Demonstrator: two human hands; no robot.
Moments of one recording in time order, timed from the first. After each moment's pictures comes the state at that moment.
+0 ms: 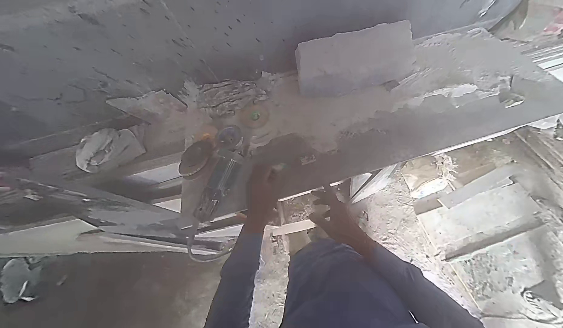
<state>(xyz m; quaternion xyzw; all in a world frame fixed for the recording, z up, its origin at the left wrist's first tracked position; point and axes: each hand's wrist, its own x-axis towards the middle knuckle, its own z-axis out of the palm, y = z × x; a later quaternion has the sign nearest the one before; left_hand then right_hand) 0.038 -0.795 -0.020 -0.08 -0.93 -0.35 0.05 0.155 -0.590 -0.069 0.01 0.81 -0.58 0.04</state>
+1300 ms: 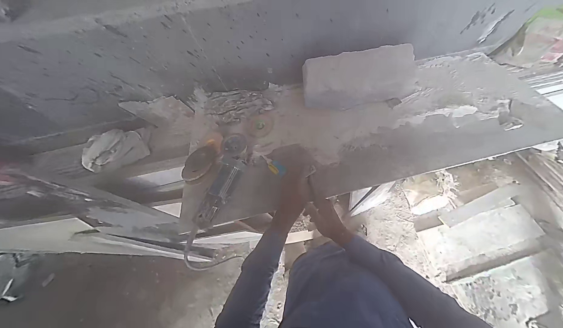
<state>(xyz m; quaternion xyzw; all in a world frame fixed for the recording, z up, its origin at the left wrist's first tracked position) 0.030 -0.726 -0.048 -0.20 -0.92 -0.33 0.08 0.104 -0.602 -0.096 -0.01 0.79 -0.61 0.06</state>
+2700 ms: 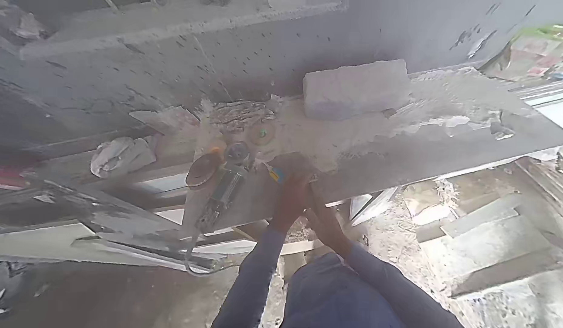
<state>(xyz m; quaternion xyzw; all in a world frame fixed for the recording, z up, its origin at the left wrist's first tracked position) 0.021 -0.731 -0.041 -0.23 -0.92 -0.32 0.00 0.113 -0.602 -0.075 0.03 0.83 -0.56 0.07</state>
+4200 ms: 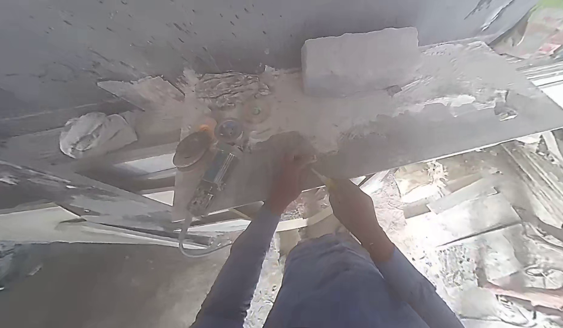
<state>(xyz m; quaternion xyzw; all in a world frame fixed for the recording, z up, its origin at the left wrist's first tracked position) 0.018 -0.741 -0.047 -0.22 -0.91 -0.34 -0.05 0.131 -0.571 -0.003 0.09 0.97 -0.22 0.02</state>
